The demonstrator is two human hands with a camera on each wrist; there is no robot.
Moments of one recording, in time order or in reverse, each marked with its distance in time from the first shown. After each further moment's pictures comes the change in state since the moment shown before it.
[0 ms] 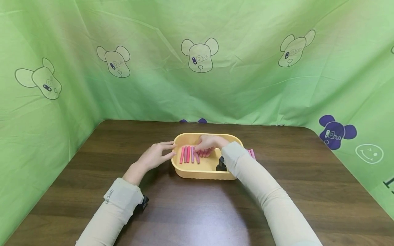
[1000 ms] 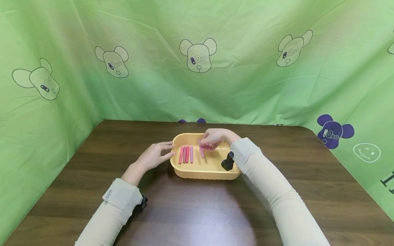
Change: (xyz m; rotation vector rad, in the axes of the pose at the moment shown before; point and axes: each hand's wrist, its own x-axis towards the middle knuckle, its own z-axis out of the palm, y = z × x) left_hand 0.000 0.001 0.000 0.001 -0.016 -0.023; right_hand -0.030 0.004 -0.027 -0.009 0.023 -0.057
